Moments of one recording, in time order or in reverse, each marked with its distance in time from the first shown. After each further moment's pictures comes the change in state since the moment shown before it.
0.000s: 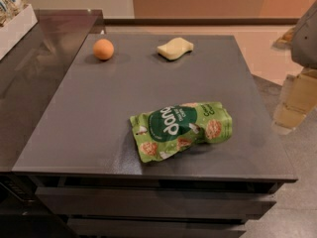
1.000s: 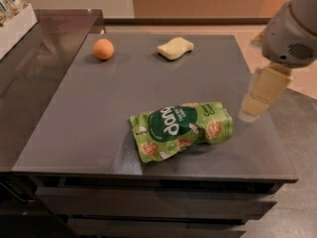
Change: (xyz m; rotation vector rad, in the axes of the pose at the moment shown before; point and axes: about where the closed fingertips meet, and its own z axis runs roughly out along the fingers) arm -0.035 -0.021 0.025 0.004 -0.085 0.053
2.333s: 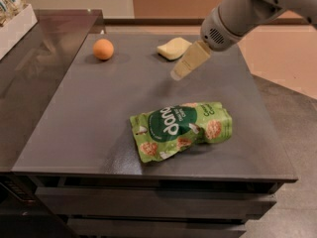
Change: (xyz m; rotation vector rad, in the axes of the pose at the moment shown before) arm -0.109 -0.099 0.091 0.067 -0.256 0.296
